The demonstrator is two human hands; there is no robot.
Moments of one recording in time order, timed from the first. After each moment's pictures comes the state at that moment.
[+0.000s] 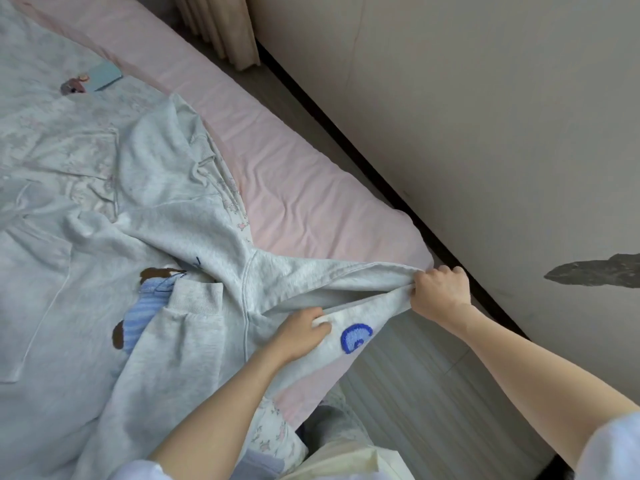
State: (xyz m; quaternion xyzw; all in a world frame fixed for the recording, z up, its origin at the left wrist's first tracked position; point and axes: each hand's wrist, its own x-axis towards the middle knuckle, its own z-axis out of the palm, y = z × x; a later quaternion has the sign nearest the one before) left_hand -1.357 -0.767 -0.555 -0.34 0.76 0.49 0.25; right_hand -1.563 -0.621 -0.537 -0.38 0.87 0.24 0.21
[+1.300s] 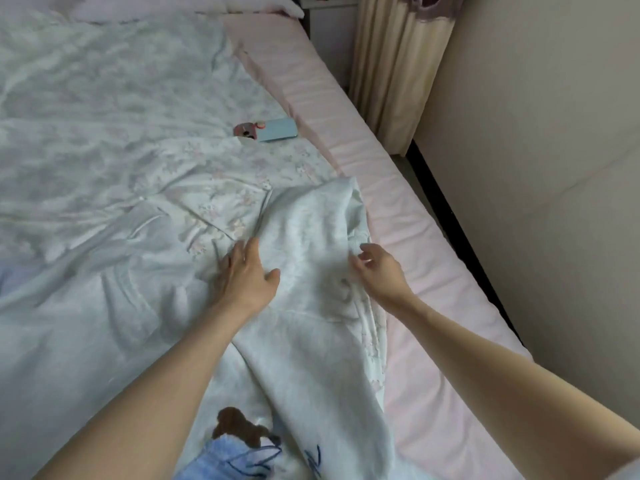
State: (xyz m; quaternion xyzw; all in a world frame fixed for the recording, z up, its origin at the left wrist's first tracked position) left_hand -1.314 -1.160 -0.607 -0.63 0.73 0.25 0.02; right_hand -1.511 -1.087 -0.613 -0.39 0.79 -0.30 0.36
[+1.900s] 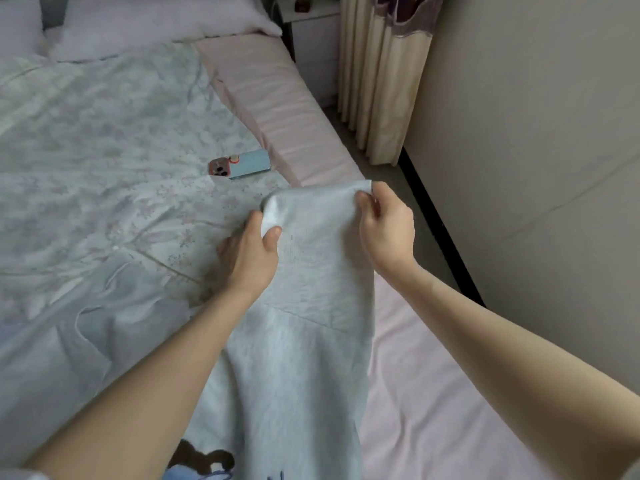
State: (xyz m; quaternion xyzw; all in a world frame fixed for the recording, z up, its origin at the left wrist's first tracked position) left_hand -1.427 -1.212 -0.549 -0.62 0.73 0.23 -0.17; right_hand -1.598 -1.157 -0.524 -0.41 0.77 -0.44 0.20
